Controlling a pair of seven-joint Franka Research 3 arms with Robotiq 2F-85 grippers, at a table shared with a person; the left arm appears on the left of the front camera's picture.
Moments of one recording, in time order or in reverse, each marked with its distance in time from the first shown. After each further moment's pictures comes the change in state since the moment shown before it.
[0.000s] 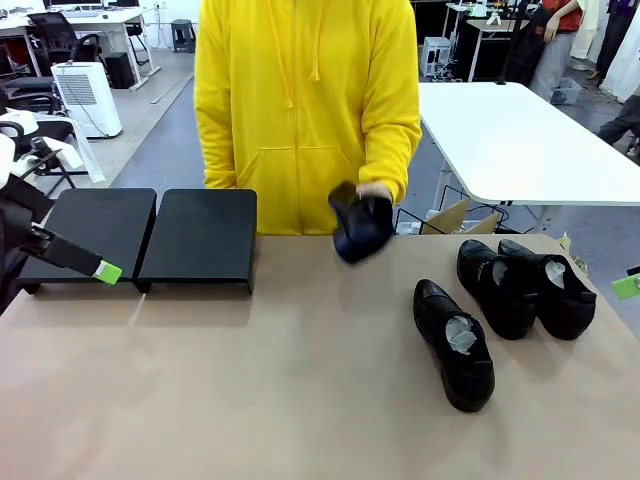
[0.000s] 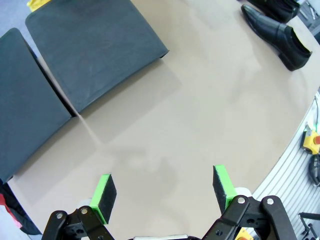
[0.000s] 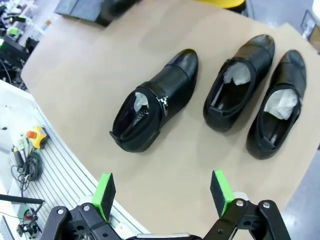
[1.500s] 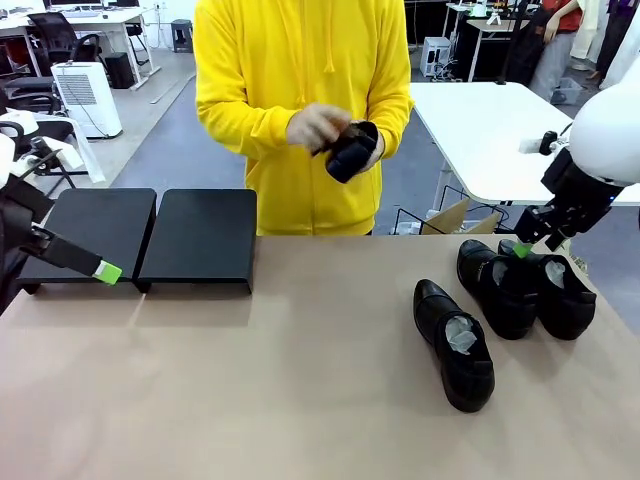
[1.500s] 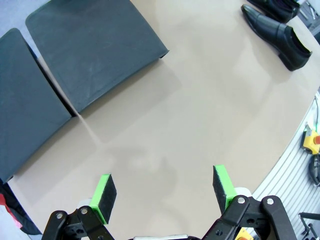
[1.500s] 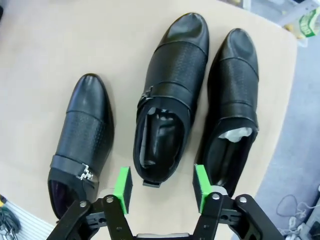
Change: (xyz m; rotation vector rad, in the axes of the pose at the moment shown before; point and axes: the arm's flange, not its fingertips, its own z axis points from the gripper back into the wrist) left arm 0.000 0.000 0.000 0.001 0.000 -0.001; right arm 0.146 -0.037 -0.130 -0.422 0.327 -0.259
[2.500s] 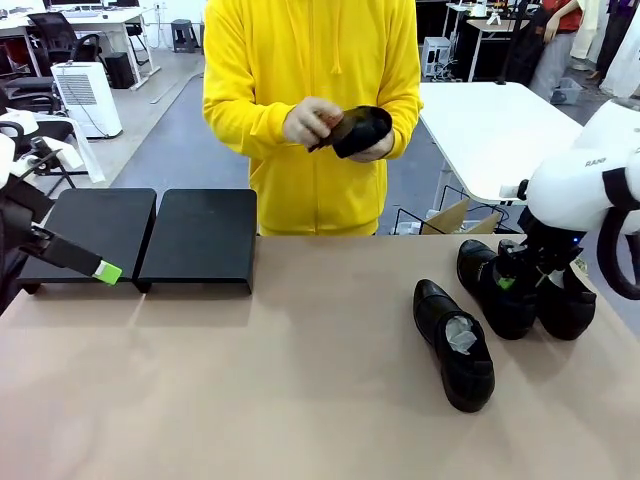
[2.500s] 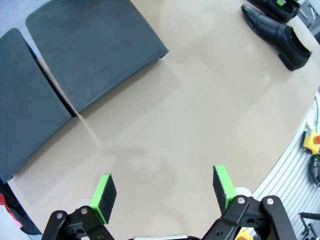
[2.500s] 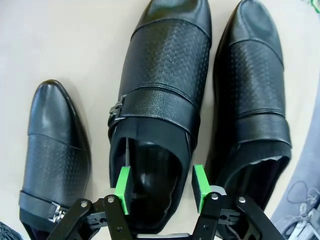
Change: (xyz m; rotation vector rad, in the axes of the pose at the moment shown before) left arm 0.000 0.000 0.000 0.000 0.000 0.000; right arm 0.002 -0.011 -0.093 -0.008 0.082 -0.072
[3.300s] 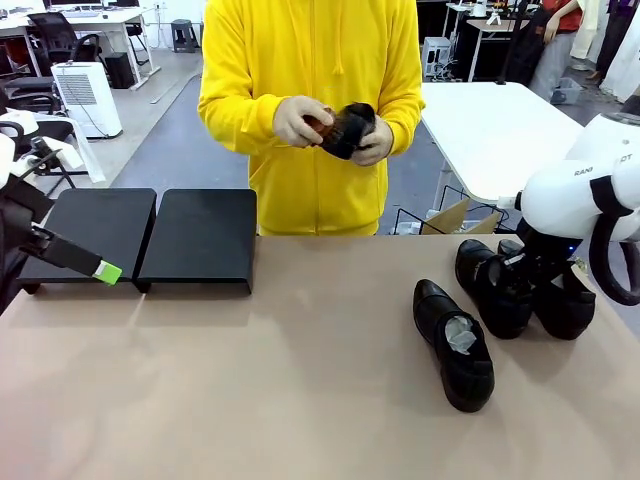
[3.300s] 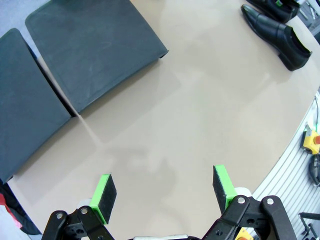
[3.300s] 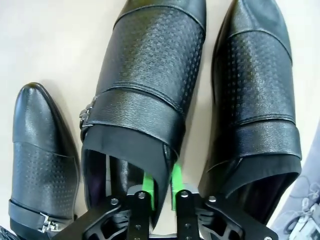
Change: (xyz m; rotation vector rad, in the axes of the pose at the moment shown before) left arm 0.000 0.000 0.000 0.000 0.000 0.000; right arm 0.003 -0.008 -0.019 0.000 0.029 -0.018
